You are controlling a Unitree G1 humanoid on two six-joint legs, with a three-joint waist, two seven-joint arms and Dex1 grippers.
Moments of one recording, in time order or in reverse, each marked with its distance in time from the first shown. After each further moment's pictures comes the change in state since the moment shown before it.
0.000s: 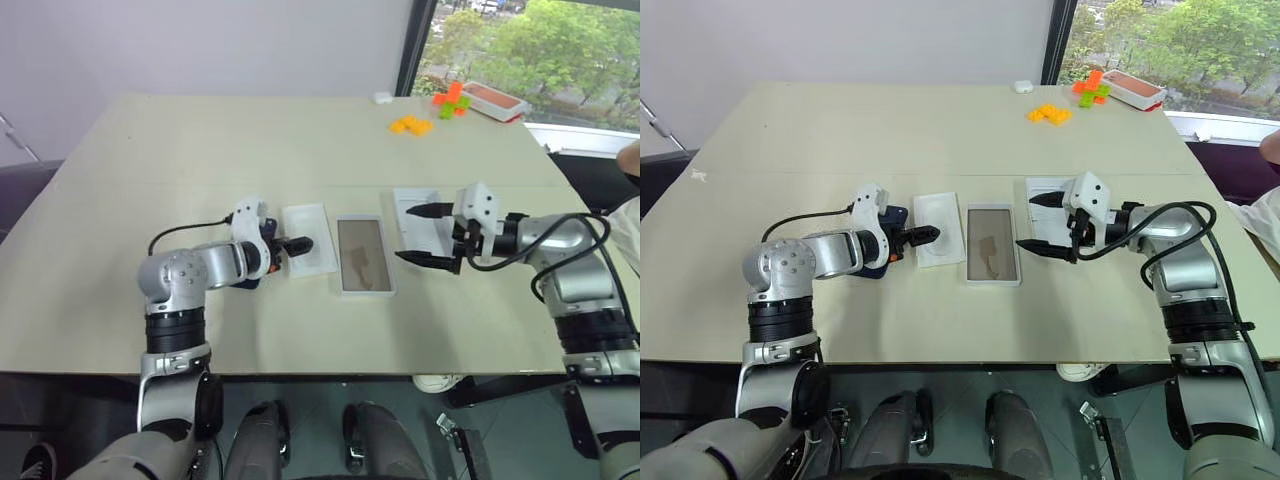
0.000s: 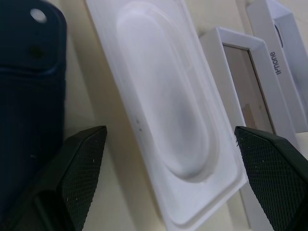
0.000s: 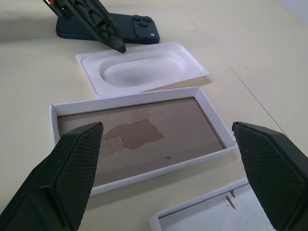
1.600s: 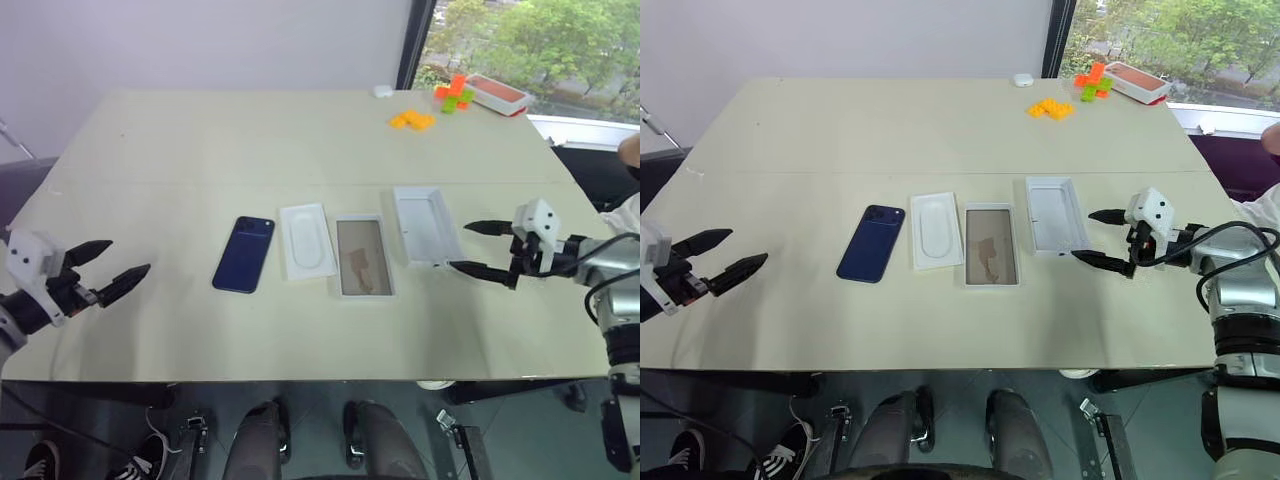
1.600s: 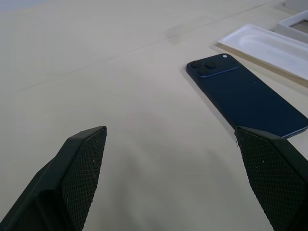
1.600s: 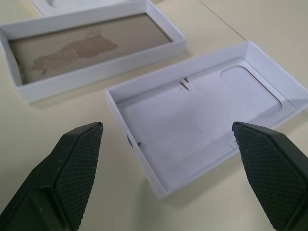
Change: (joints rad) left arm 0.699 0.723 0.234 0.003 0.121 -1.032 -0.906; right arm 0.077 -0.135 -0.120 0.274 0.000 -0.134 0.074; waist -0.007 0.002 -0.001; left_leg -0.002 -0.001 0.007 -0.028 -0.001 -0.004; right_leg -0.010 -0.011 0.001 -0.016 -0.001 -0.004
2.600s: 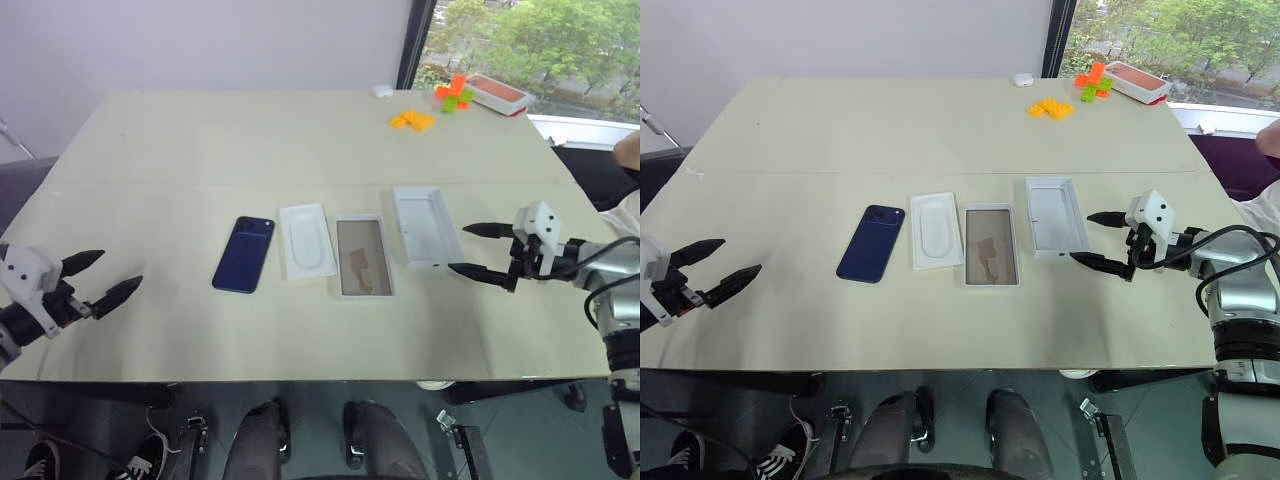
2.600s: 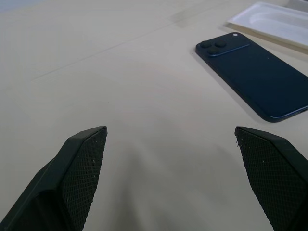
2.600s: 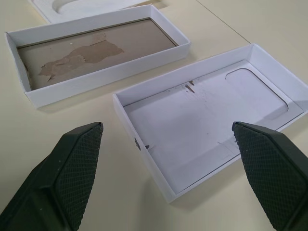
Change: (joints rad) left arm 0.036 -0.014 0.001 0.117 0.080 -0.214 -0.059; right arm 0.033 0.008 -0.012 -0.055 0.031 0.027 -0.001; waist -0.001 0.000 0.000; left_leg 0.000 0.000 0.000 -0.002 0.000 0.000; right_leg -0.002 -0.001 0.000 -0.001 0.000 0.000
